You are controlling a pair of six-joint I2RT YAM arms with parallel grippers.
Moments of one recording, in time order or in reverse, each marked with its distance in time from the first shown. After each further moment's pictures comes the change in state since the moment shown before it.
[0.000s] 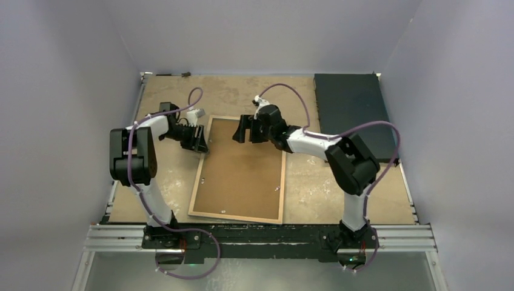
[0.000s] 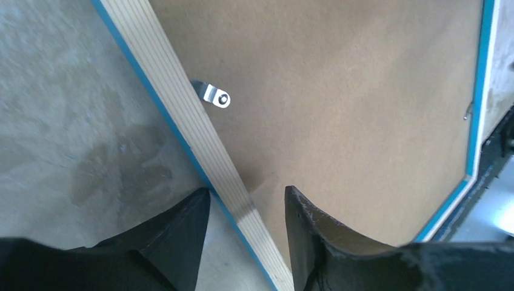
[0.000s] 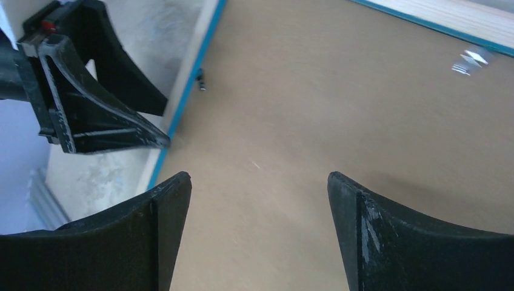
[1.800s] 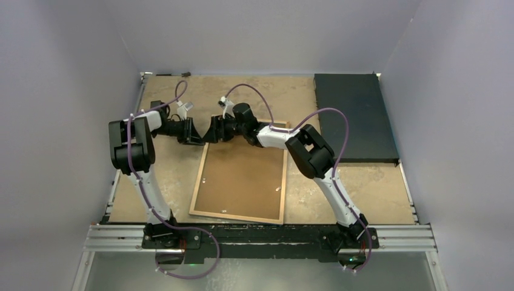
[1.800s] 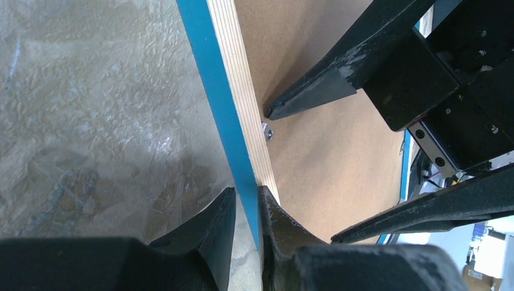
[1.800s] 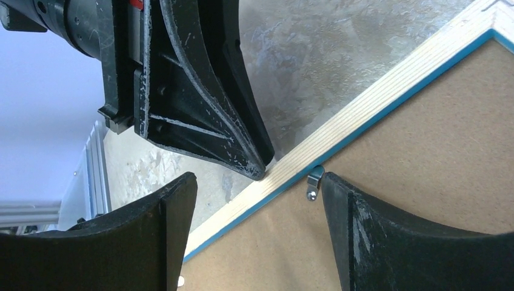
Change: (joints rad) left arm 0.108 0.178 0.138 -0.004 0.222 -0.097; right arm 0.075 0.545 0.522 0.215 -0.382 0.001
